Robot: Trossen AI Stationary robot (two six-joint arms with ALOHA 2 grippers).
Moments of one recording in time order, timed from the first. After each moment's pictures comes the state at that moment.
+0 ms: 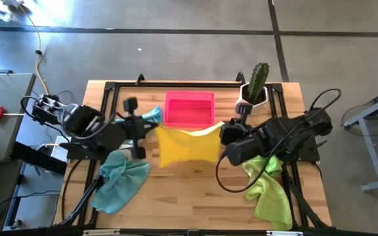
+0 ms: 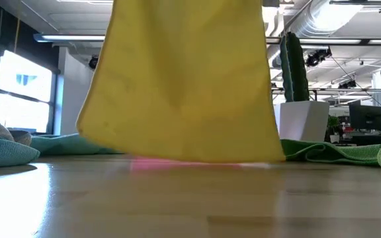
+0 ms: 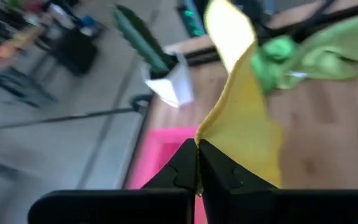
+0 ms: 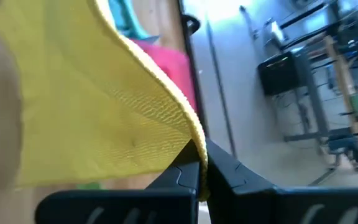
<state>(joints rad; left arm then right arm) -0.34 1.30 1.66 -1.04 -0.80 -0.02 0.42 1.67 2.02 -1.55 0.89 0.20</state>
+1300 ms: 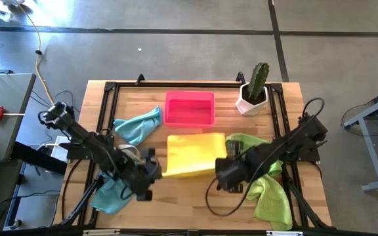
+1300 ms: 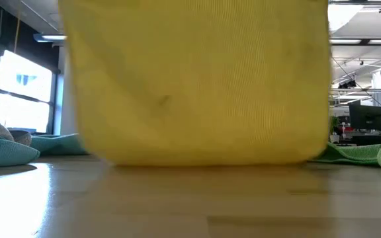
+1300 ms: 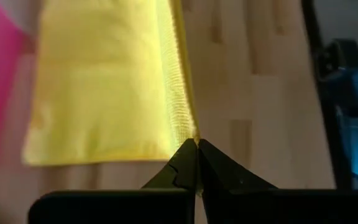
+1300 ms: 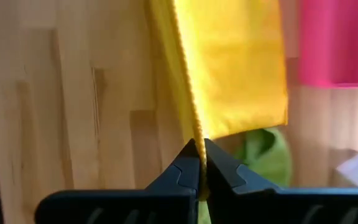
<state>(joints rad) -0.54 1.49 1.25 -0.82 -0.39 -0.54 0.54 1.77 1.76 -1.40 0.27 0.53</state>
